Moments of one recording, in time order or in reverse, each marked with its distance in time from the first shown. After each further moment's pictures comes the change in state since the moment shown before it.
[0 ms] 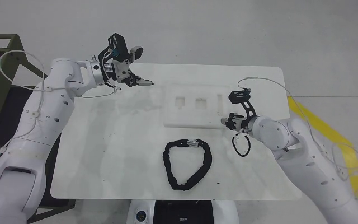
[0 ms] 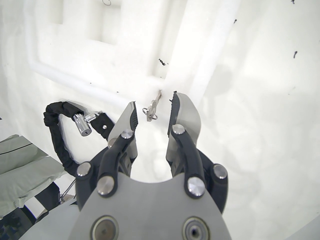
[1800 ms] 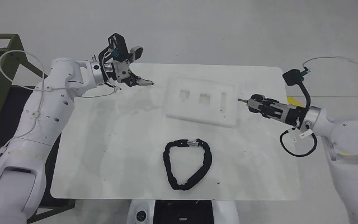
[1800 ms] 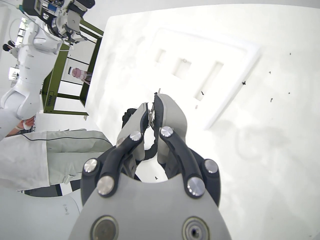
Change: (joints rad) left arm 0.000 0.000 0.000 0.000 0.000 0.000 0.000; right arm -0.201 0.038 0.554 -0.115 0.504 -0.336 0.035
